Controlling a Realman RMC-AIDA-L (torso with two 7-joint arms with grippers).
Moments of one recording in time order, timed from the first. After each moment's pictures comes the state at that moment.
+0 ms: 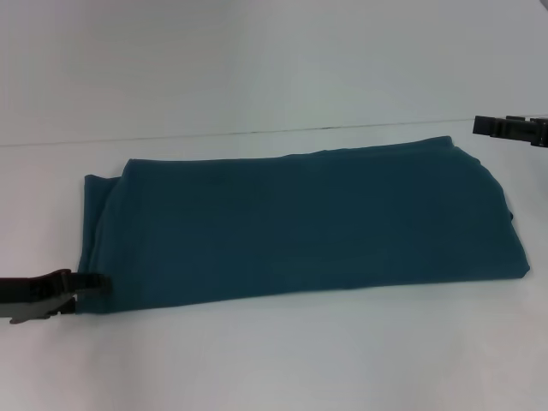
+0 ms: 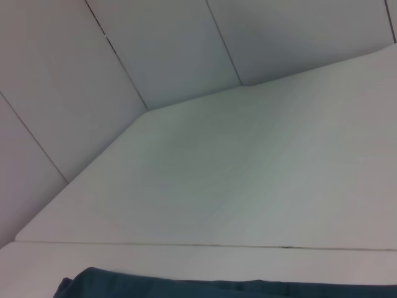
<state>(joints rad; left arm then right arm) -0.53 -2.14 0.64 0.95 2.51 1.30 -2.59 0.58 1.92 -0.48 -0.75 -2.08 -1.35 1.95</state>
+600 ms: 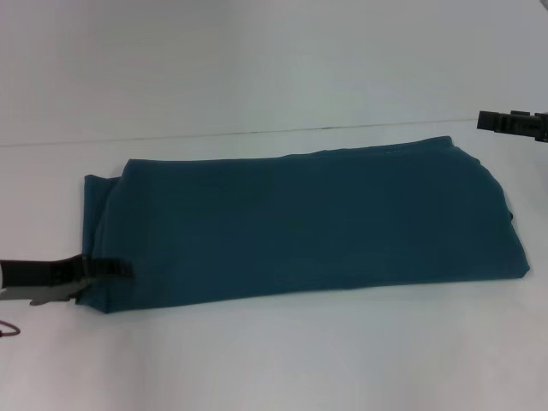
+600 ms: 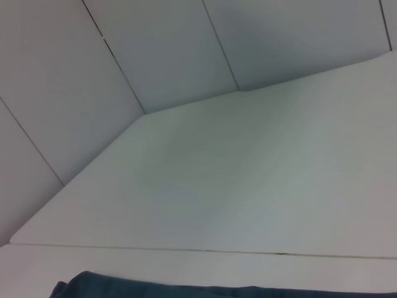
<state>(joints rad) -0.57 -2.15 0.66 0.94 2.51 1.30 -2.58 0.58 1.91 -0.48 -0.77 -2.08 -1.35 1.95</state>
